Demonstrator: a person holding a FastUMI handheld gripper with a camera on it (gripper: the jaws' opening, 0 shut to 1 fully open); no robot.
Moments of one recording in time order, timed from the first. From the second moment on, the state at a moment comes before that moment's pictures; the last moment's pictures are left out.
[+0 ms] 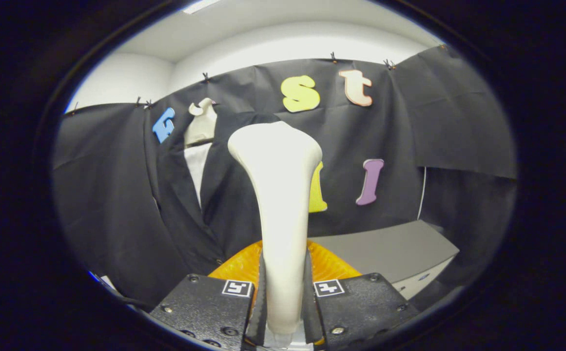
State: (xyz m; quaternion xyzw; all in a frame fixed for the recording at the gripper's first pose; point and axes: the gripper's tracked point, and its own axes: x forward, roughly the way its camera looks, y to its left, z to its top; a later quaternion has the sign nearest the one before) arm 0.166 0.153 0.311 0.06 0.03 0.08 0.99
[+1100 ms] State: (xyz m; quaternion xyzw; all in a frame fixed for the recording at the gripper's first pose) arm 0.257 0.242 0.375 0.00 -0.12 -0.02 0.99
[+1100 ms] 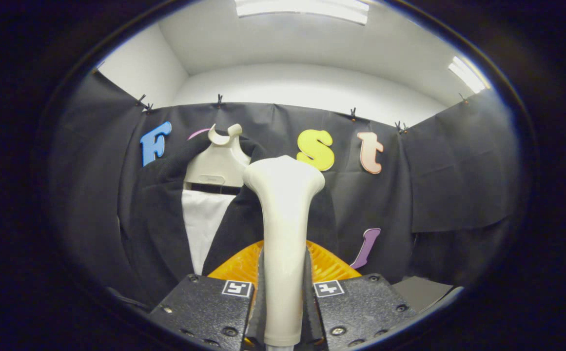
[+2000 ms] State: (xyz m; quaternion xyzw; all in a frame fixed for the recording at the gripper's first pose) arm 0.238 0.250 0.235 -0.03 -0.02 0.00 1.00
